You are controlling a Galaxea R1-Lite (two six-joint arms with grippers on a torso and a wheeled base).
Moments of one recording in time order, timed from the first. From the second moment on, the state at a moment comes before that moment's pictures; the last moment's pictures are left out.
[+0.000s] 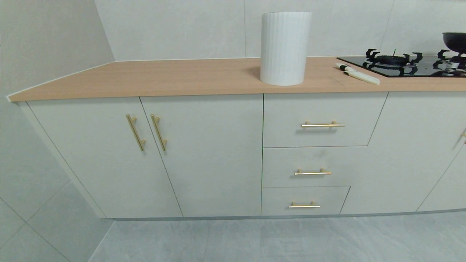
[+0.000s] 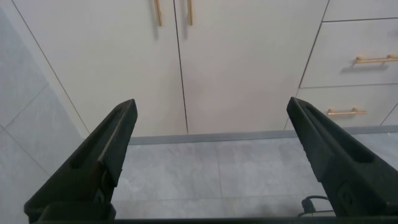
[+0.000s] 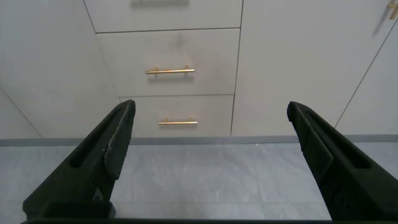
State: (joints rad) left arm 0.00 0.00 0.00 0.00 -0.03 0.02; right arm 0.00 0.00 0.00 0.00 0.01 0.02
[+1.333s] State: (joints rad) left arm 0.00 0.00 0.00 0.00 -0.02 0.01; right arm 0.00 0.00 0.00 0.00 0.01 0.02
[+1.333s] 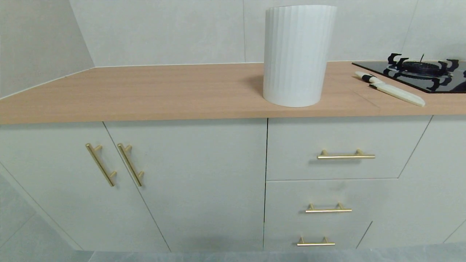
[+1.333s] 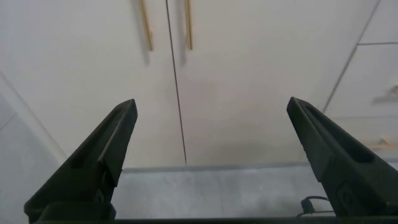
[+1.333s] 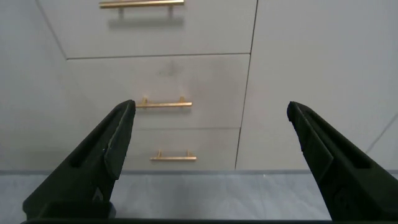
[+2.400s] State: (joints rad) left arm 0.00 0.00 0.00 0.00 -0.02 0.01; right arm 0.00 0.00 0.00 0.00 0.01 0.02
